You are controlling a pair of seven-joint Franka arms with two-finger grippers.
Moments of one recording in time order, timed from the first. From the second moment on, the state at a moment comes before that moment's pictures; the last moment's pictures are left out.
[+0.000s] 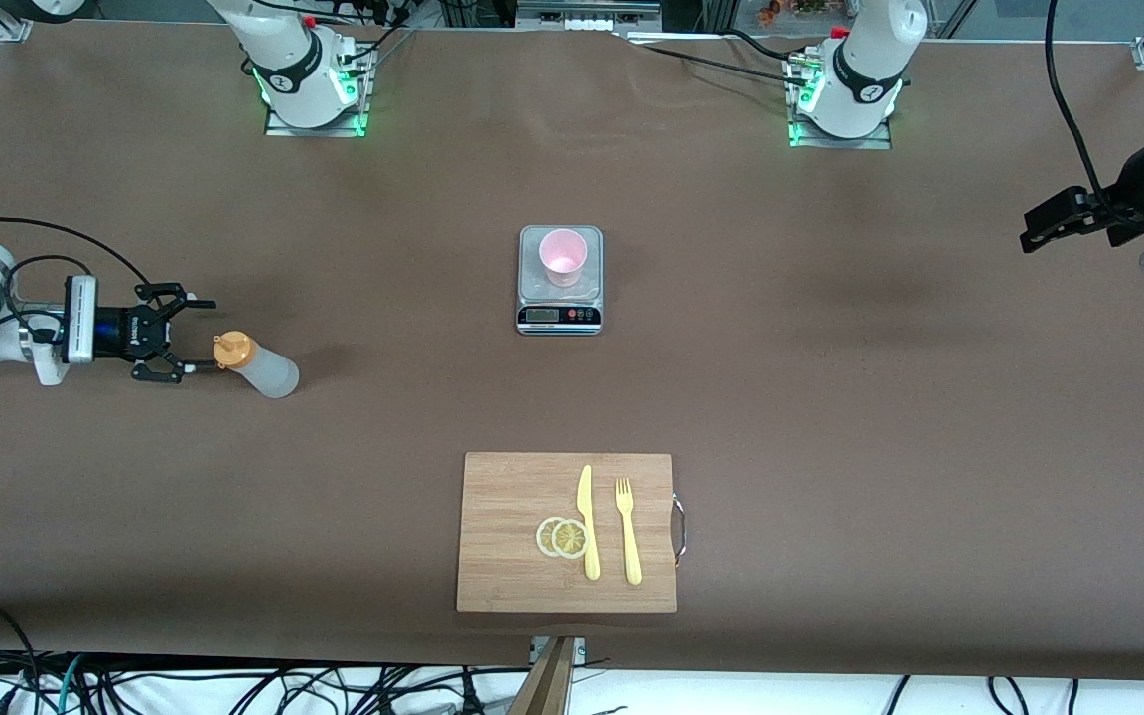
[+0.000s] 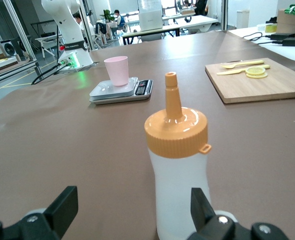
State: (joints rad) left arm -0.07 0.01 0.08 -1.60 0.02 1.52 -0.10; right arm -0.38 0.70 -0.08 -1.72 0.91 1.49 -2.42
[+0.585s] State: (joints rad) left arm -0.07 0.01 0.08 -1.60 0.02 1.52 -0.10; right arm -0.38 0.76 -0.06 -1.71 0.99 1.49 -2.45
